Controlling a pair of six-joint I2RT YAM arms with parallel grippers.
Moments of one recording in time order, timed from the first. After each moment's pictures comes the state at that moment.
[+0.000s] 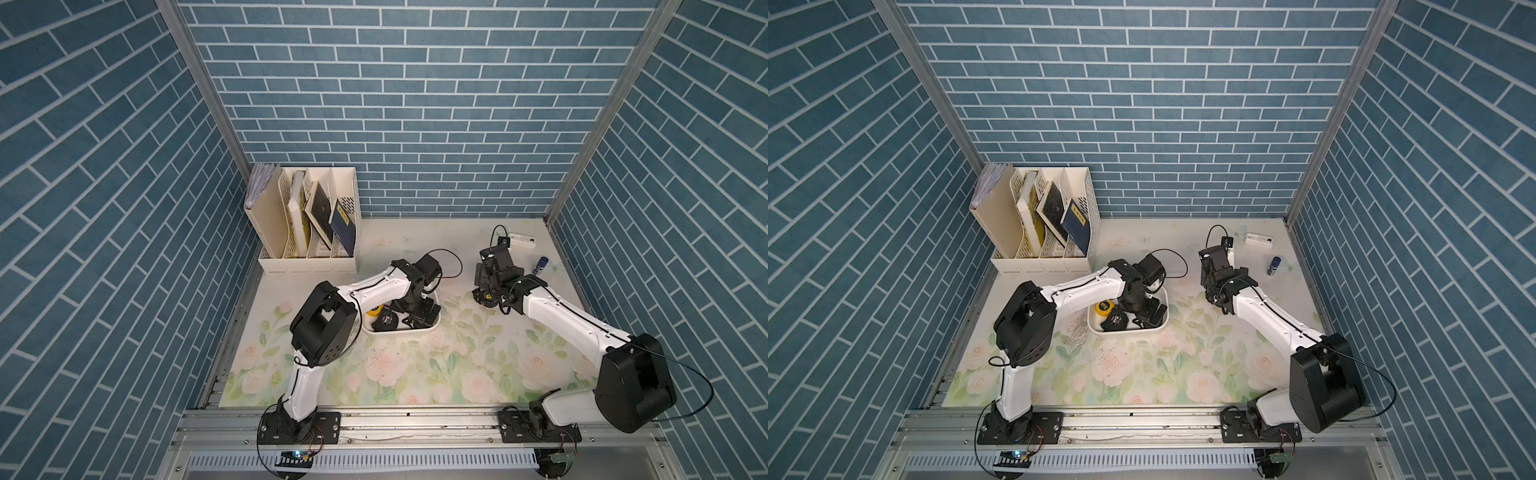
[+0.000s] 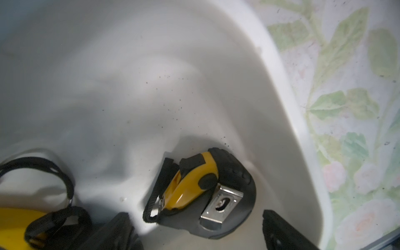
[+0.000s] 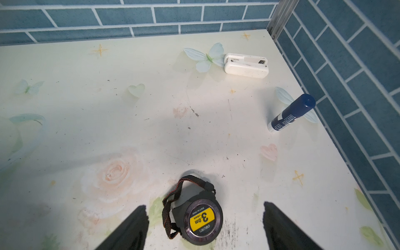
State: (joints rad) left arm -0.80 2.03 1.57 -0.92 0.10 -0.29; right arm 0.48 1.41 0.98 -0.41 0.53 0.39
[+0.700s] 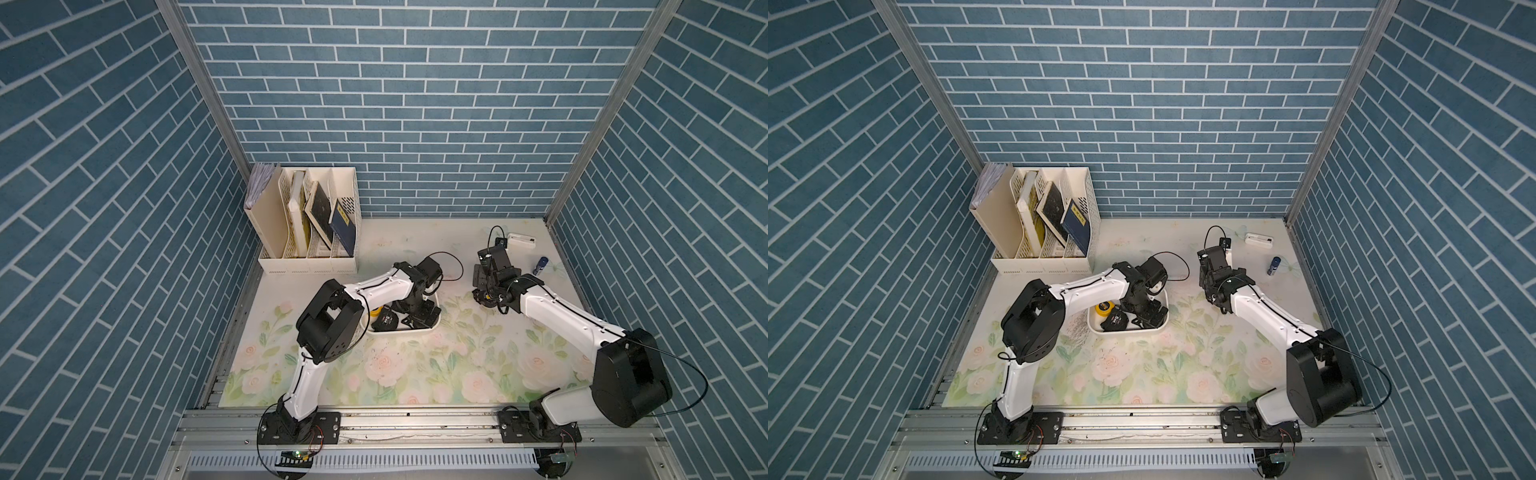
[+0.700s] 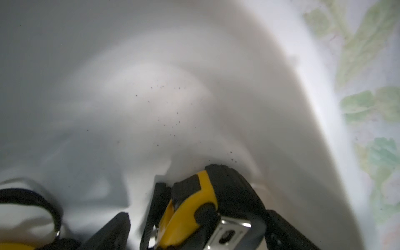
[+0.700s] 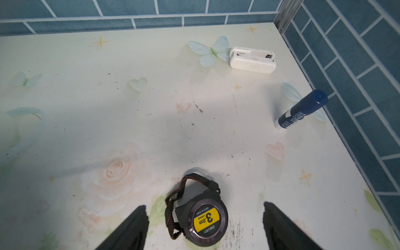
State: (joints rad) left arm -0.80 2.09 1.56 -0.87 0.08 -0.25; right arm 0.48 1.44 0.98 -0.39 0.51 0.39
